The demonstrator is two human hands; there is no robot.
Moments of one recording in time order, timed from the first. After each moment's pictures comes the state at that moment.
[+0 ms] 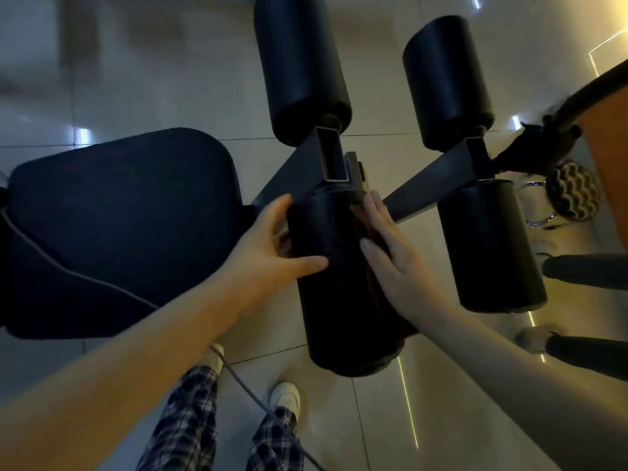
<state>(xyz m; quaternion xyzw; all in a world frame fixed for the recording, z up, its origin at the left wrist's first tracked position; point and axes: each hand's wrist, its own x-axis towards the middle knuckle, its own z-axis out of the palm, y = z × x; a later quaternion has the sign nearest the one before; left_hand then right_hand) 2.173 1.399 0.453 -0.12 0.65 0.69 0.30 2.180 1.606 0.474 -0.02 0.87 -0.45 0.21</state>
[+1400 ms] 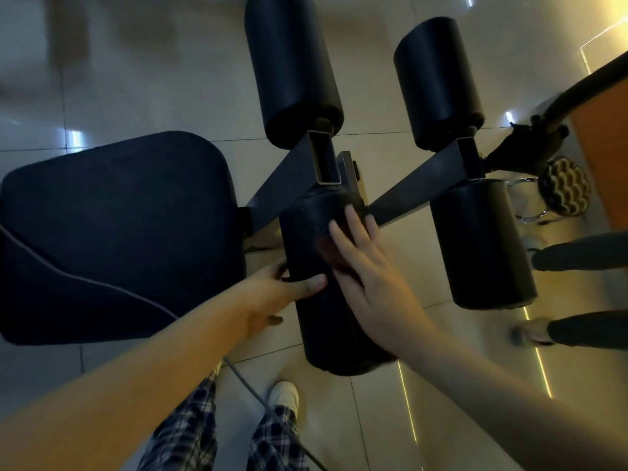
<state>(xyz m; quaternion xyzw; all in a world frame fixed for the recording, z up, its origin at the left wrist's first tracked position) 2.191 1.413 0.441 -0.24 0.51 0.68 0.46 2.200 1.584 0.481 -0.10 0.93 -0.29 0.19</state>
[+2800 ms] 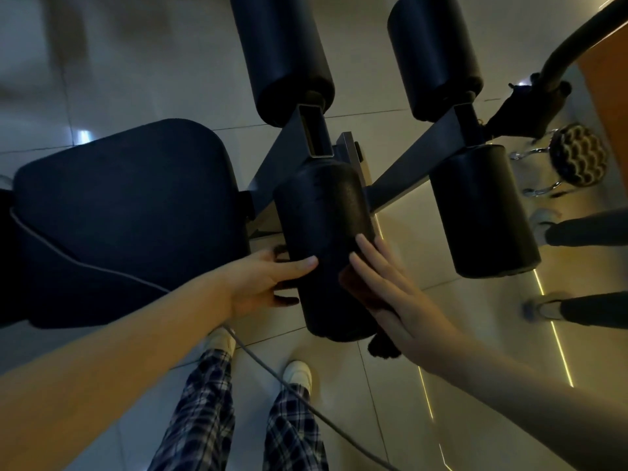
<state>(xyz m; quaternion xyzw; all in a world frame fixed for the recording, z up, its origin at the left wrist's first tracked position) 2.200 1.404 0.439 -0.19 0.47 0.69 0.52 2.259 1.640 0.481 -0.16 0.89 -0.35 0.24</state>
